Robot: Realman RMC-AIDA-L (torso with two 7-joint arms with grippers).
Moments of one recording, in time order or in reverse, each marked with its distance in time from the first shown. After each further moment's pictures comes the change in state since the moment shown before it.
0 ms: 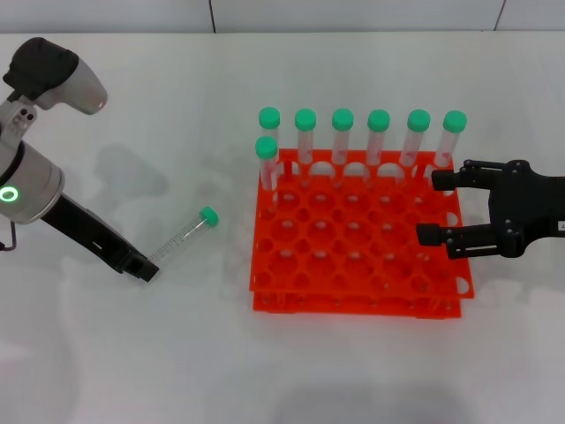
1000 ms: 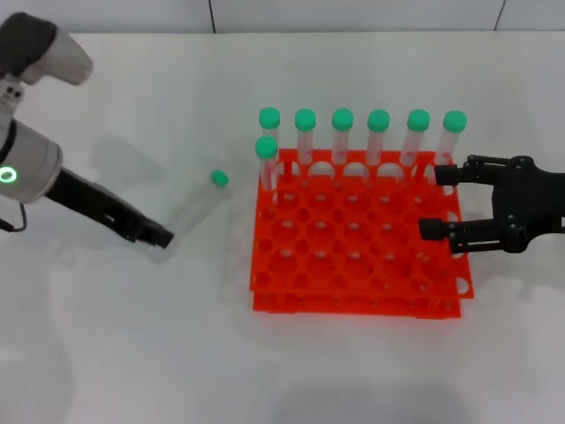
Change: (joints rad) left arm 0.013 0.011 -0.053 0.014 -0.096 -0.022 0.025; right arm -0.004 0.000 0.008 0.000 0.012 0.003 -0.003
